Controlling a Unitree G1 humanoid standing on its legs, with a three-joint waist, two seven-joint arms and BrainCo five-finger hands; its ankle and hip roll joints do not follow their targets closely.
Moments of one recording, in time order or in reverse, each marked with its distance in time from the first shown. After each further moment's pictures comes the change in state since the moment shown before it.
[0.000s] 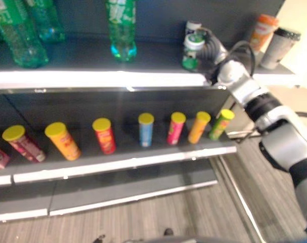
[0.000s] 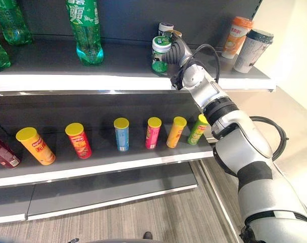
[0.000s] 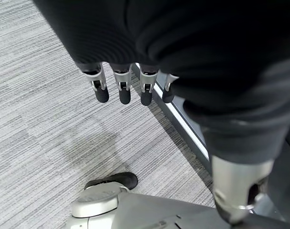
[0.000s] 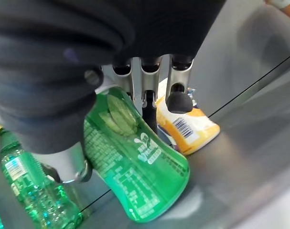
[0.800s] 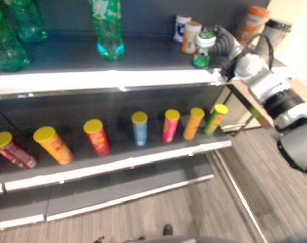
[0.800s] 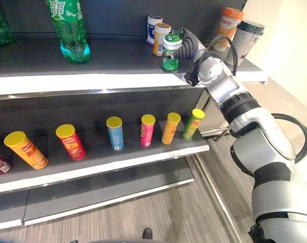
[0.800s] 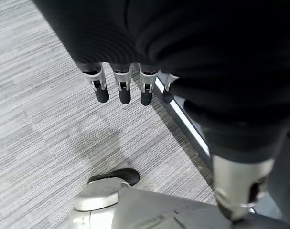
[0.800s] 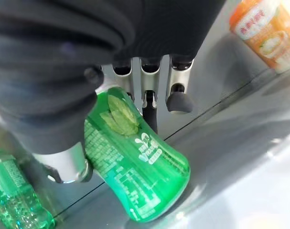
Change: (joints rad) left arm 0.036 0.001 0.003 -0.019 -0.085 -0.004 -0.016; right arm 0.001 -0.149 0.050 -0.111 0.084 0.015 0.129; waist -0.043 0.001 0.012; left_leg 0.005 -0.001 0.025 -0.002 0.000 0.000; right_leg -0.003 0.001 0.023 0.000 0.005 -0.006
